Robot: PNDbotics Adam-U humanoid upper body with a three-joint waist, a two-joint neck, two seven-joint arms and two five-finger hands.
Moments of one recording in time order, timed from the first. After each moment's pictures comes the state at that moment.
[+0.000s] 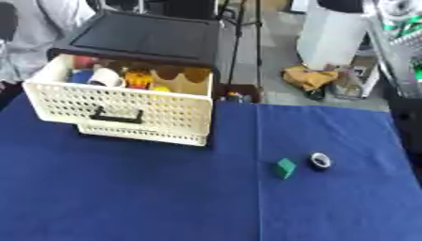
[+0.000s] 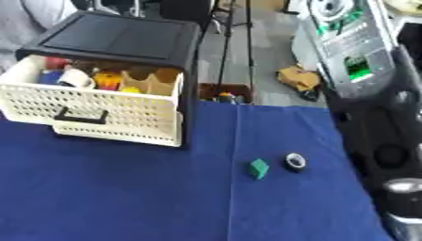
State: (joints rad) left arm -0.68 0.63 -0.03 -1.99 -0.47 0.29 -0.01; right arm -1.18 -0.51 0.11 -1.66 0.44 0.11 -0.41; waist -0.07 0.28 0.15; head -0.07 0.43
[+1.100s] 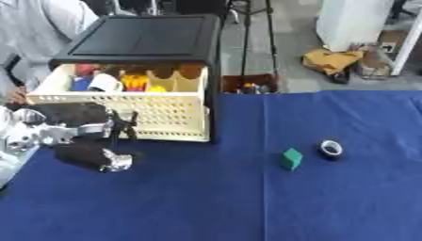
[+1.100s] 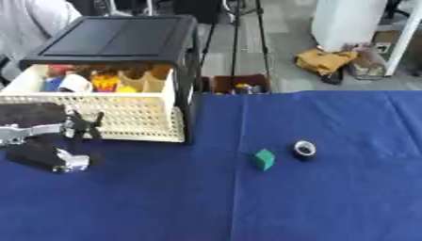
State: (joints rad) left arm -0.79 0.72 -0.30 -1.64 -0.72 -0.09 -0.91; right arm -1.00 -0.61 0.04 -1.98 0.31 0.15 -0.53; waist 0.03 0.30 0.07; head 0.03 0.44
